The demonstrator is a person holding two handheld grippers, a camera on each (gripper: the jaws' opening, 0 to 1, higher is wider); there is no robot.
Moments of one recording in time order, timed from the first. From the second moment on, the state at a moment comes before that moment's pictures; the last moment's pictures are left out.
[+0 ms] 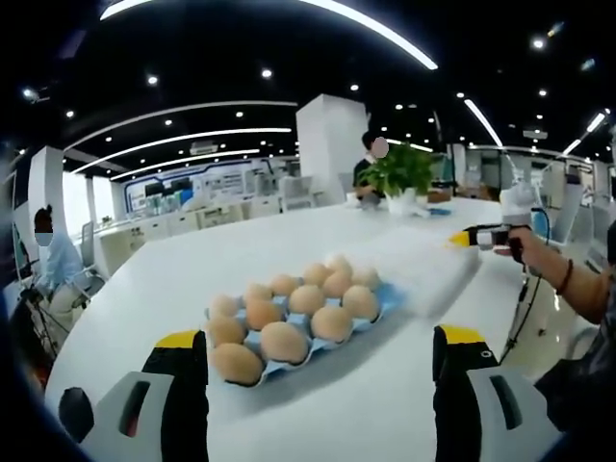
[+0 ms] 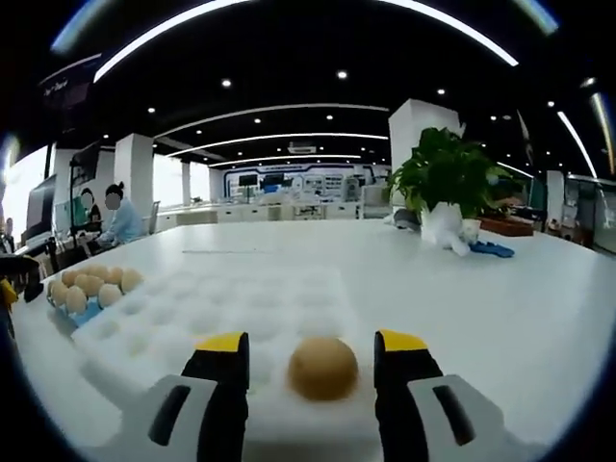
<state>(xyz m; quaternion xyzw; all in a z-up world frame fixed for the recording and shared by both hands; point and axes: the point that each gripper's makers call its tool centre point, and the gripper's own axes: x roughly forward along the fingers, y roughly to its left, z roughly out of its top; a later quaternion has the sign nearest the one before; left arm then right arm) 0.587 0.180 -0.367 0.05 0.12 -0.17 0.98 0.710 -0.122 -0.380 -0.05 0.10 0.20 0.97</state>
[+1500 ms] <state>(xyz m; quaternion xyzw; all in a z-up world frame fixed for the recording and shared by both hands) 0.580 0.194 -0.366 0.05 0.13 -0.15 0.98 0.720 -0.211 -0.388 -0.02 0.08 0.10 0.99</state>
